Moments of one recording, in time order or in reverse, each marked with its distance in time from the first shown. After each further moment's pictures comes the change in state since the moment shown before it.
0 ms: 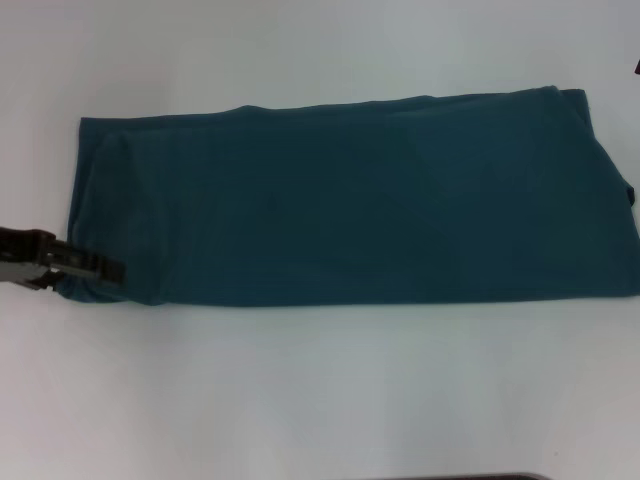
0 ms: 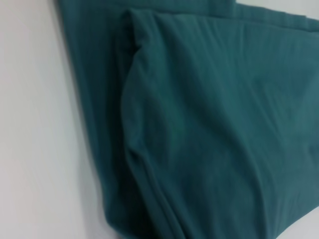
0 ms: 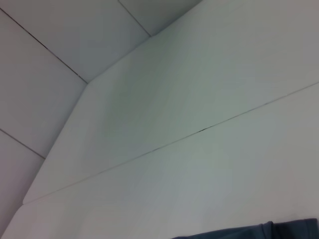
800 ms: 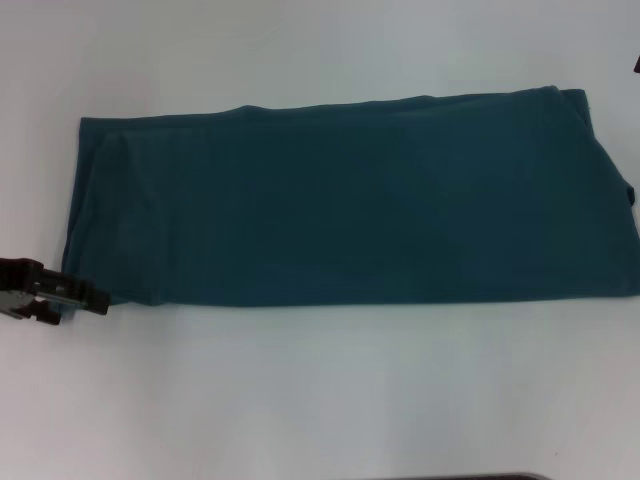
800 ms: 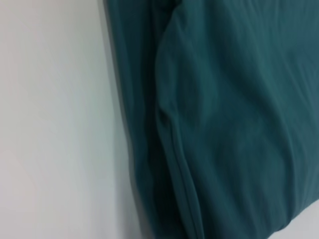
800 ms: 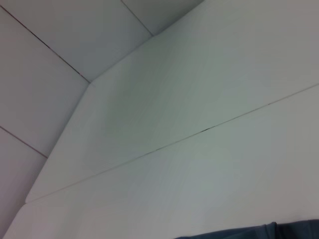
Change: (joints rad) left arm 0.022 0.003 0.010 0.014 0.047 -0.005 -0.010; right arm 0.003 -0.001 0.000 0.002 0.000 0.006 0.002
